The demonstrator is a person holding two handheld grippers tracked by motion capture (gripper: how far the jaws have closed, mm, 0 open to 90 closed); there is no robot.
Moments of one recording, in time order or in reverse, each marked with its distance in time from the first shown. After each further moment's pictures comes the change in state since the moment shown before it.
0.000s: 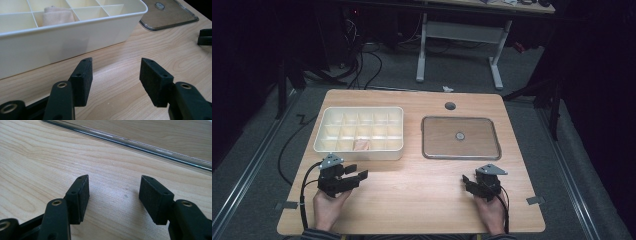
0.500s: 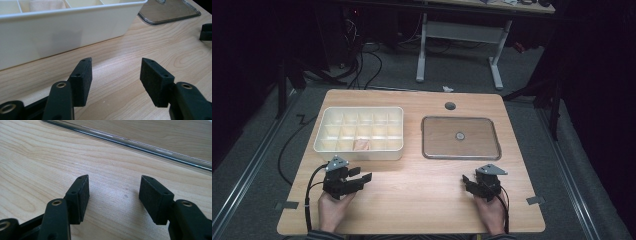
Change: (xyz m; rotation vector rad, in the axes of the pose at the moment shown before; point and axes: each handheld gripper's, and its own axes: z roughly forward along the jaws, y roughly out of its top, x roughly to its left) left arm -0.005 -0.007 0.012 0.018 -0.006 -0.005; right arm 0.000 0.000 0.000 0.000 0.000 0.000
